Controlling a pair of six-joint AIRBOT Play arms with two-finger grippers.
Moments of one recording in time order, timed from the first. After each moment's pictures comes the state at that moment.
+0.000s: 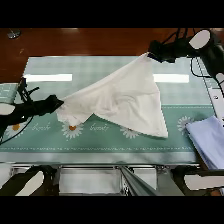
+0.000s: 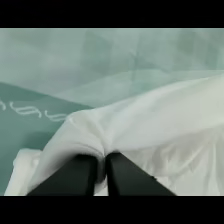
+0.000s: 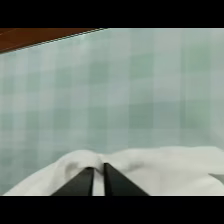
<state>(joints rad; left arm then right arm) 0.15 -1.02 0.60 0.70 -0.74 -1.27 0.09 -1.59 1.60 -1.05 0.89 1.67</state>
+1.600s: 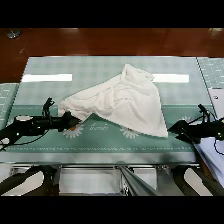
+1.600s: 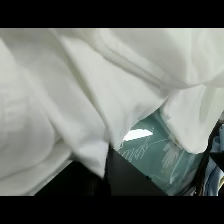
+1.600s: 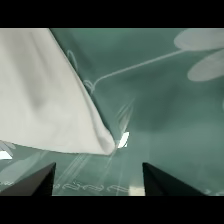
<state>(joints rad) 0.13 -1.21 0.38 0.34 -0.92 -0.95 -0.48 -0.97 0.48 -1.06 1.28 1.39</state>
